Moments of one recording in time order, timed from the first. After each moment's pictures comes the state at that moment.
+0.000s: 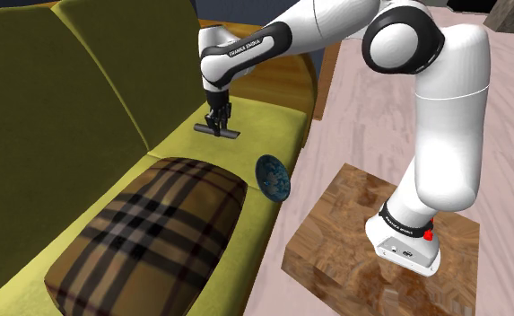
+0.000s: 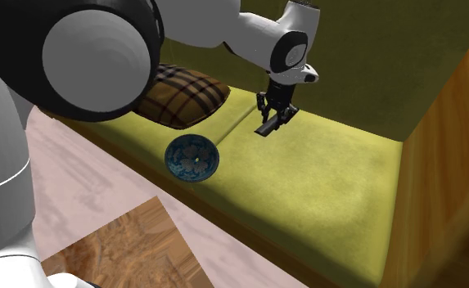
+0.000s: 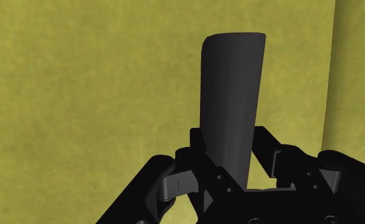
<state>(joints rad) 0.10 0.44 0.06 -1.64 0.07 2.04 -0.11</state>
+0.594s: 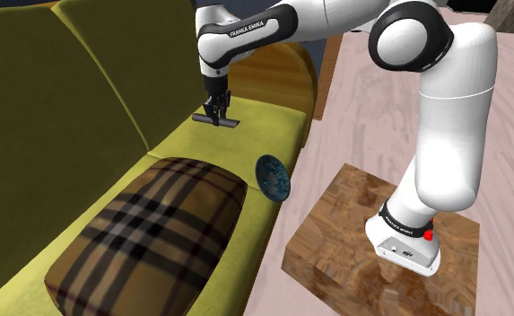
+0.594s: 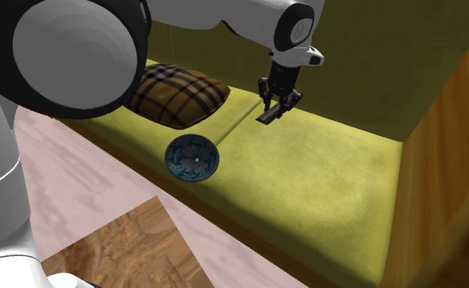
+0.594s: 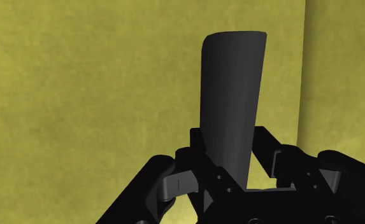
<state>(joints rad) 0.10 0.40 0.06 -1.57 0.07 1.93 -0.10</state>
